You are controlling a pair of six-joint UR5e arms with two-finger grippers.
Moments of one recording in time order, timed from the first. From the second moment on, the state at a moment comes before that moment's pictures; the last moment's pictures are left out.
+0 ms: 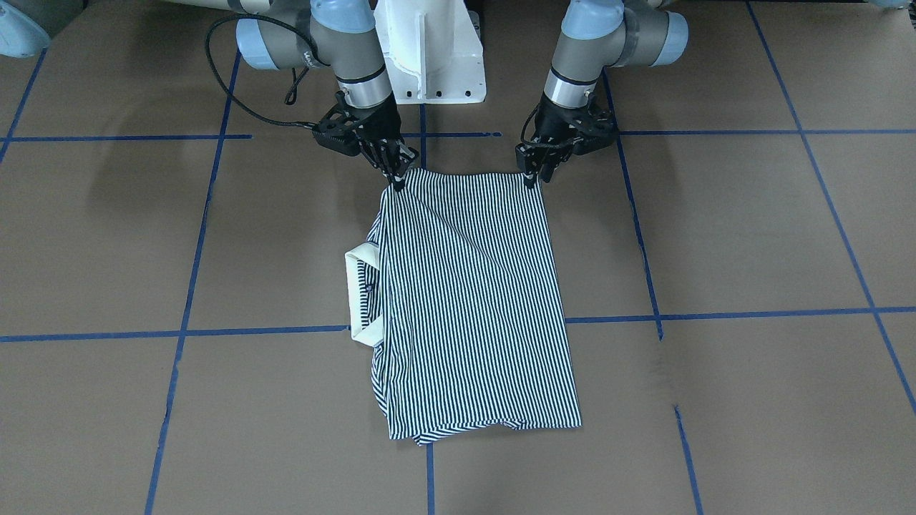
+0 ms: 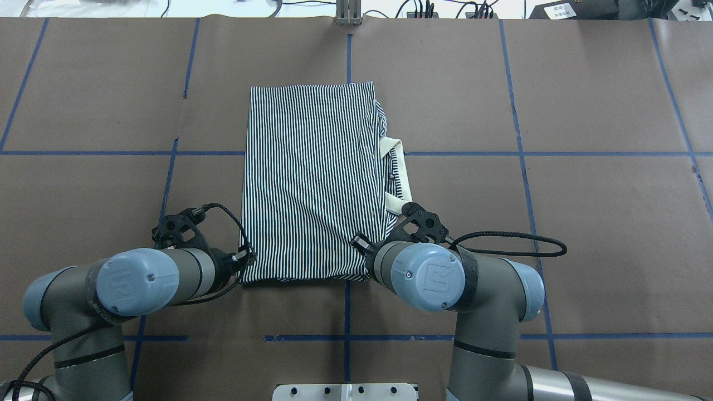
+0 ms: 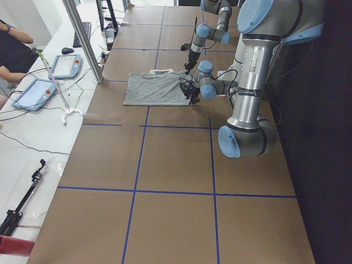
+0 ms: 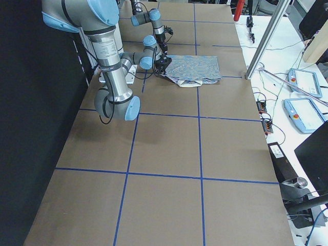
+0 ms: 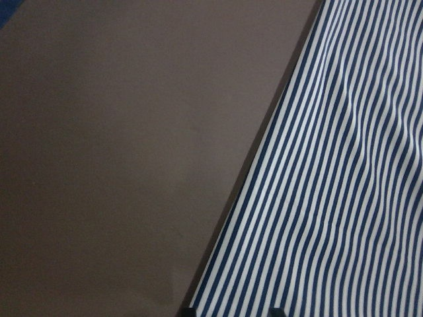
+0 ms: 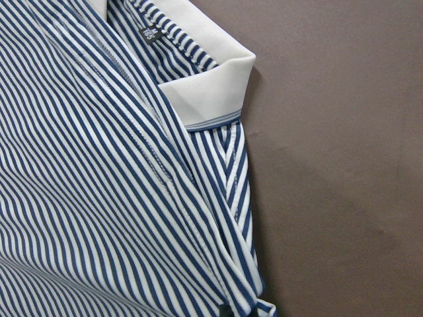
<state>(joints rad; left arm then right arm) -0.32 -1.81 -1.93 -1.92 -1.56 -1.87 0.27 -1.05 1.78 -1.32 1.49 2.06</state>
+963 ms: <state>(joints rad) -0.29 -1.80 -1.92 -1.91 -1.56 -1.87 0.27 -1.04 1.79 -1.32 1.49 2.06</state>
